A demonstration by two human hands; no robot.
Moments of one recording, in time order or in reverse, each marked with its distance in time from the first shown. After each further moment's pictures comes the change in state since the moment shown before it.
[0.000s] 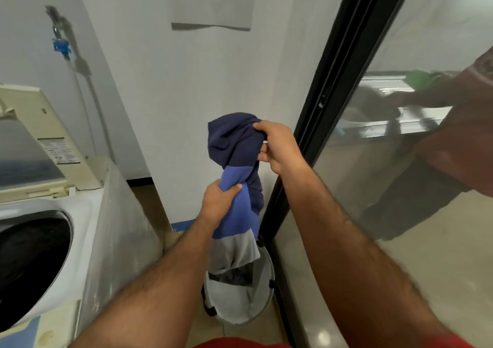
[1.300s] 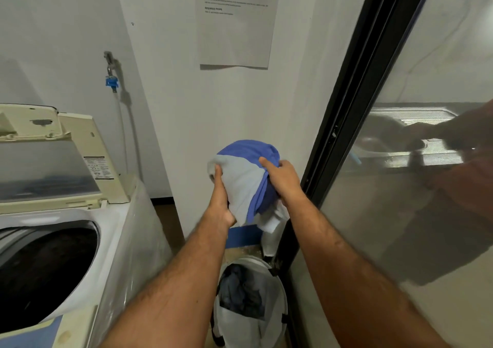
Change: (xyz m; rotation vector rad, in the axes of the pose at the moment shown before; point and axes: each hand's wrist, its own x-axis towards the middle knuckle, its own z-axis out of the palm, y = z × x) left_hand -0.009 0.068 -0.013 -1.030 -0.150 -0.271; right_hand 0.005 0.024 -0.008 -0.431 0.081 -0.059
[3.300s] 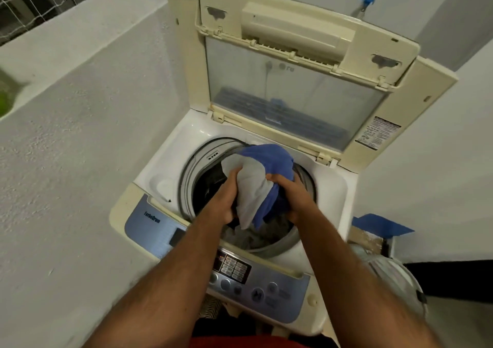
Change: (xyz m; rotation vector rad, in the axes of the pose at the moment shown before) left_hand -0.154 0.270 -0.466 0.117 0.638 0.019; right_hand -0.146 0.020 0.542 0.239 -0.781 0.334
